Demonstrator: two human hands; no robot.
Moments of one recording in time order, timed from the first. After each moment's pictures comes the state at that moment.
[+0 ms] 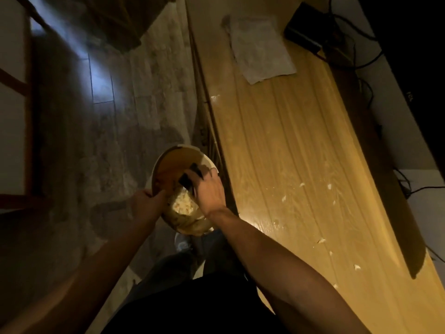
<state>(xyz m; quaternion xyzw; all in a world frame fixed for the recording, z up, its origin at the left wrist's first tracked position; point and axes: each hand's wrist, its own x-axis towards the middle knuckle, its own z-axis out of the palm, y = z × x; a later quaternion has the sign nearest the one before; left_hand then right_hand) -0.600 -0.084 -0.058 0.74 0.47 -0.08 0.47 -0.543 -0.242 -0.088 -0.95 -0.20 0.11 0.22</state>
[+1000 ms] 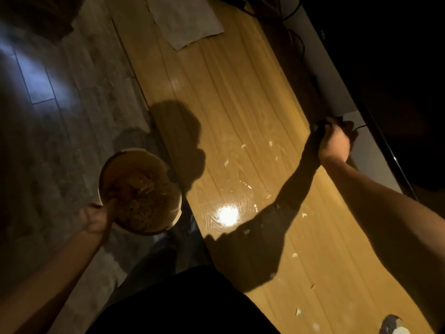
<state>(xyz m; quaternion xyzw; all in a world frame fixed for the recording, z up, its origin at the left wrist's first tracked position) -0.655 -0.118 -0.091 0.74 0.50 -0.15 0.41 -0.497 -0.698 -0.059 -0.92 0.30 0.01 0.25</state>
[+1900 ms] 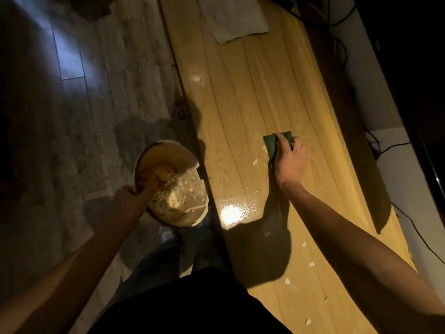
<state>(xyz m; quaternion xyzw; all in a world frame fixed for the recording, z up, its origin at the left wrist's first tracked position) -0.675 -0.127 -0.090 0.78 0.45 -0.14 0.42 -0.536 -0.518 -0.091 -0.99 0.06 0.03 0.13</state>
